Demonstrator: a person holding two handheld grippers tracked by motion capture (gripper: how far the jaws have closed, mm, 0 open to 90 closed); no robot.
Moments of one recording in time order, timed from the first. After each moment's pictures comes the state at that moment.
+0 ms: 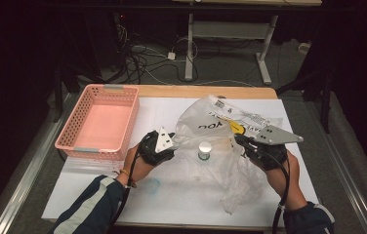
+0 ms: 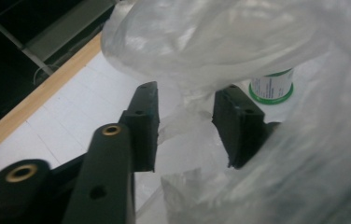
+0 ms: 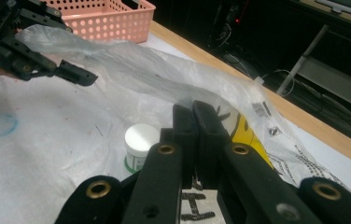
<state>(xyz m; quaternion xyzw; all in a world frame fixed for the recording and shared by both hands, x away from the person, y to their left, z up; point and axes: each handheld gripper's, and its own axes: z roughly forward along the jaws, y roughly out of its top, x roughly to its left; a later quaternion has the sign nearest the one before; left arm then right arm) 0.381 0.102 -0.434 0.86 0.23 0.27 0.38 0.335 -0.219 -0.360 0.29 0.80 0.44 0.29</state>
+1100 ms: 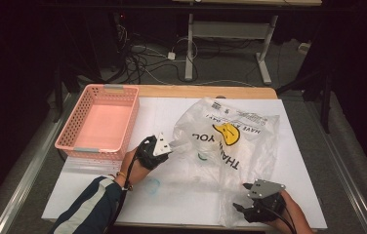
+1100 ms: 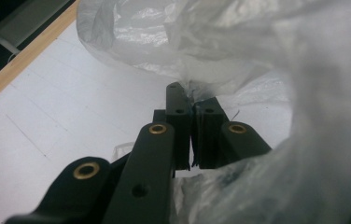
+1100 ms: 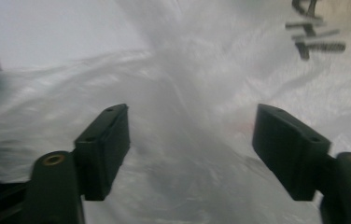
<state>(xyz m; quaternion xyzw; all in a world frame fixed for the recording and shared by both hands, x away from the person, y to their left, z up) 0.379 0.110 -0.453 0.88 0.21 0.24 0.36 0.269 -0.237 -0.467 0.24 0.91 0.30 0.18</state>
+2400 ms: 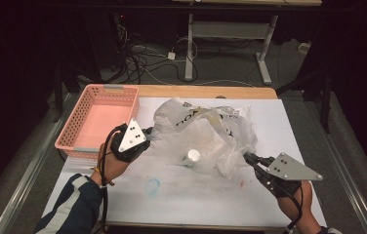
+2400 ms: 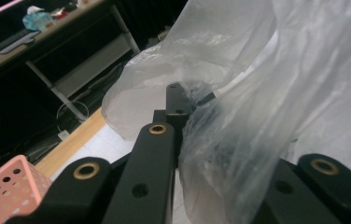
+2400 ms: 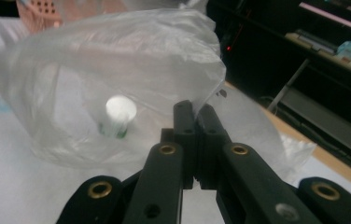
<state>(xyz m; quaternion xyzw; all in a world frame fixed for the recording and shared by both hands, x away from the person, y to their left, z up) 0.347 0.160 -0.370 0.81 0.21 0.31 0.45 0.276 -0.235 -0.371 0.24 0.78 0.46 0.35</state>
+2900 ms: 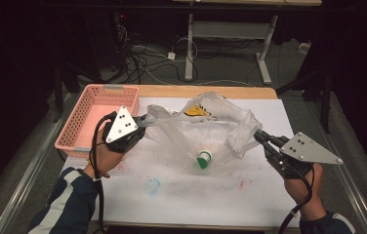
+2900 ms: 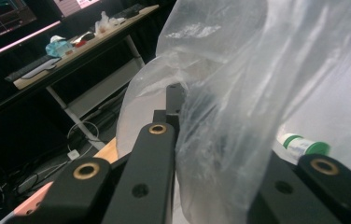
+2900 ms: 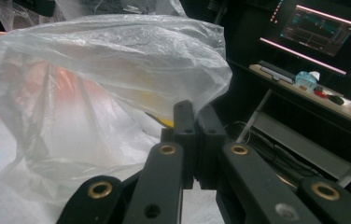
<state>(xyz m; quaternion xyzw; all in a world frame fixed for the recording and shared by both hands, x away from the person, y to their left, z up) 0.349 0.164 -0.336 0.79 0.20 0.33 0.48 0.294 -0.243 -0.329 0.25 0.73 0.49 0.39</state>
